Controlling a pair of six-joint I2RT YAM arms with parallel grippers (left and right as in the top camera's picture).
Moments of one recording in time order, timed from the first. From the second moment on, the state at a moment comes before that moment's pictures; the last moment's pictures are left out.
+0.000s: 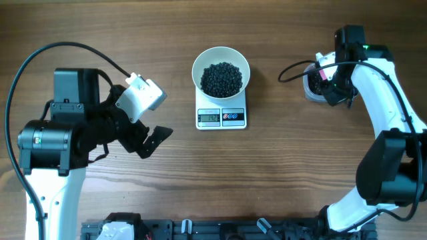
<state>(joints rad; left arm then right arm) -0.06 1.15 1.39 -1.31 0.48 0.65 -0.05 1.82 1.43 -1.05 0.25 -0.51</state>
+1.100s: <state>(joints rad) -0.06 1.15 1.39 -1.31 0.48 0.65 -0.09 1.92 1.50 -1.16 0.05 -0.67</state>
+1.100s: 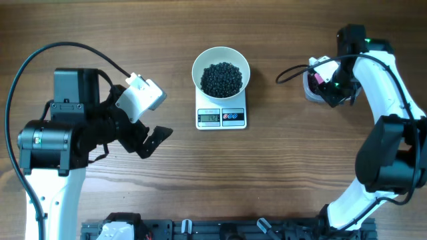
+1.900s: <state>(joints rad) -0.06 1.15 1.39 -1.31 0.48 0.65 -0.34 1.93 1.50 -1.20 -0.46 -0.53</state>
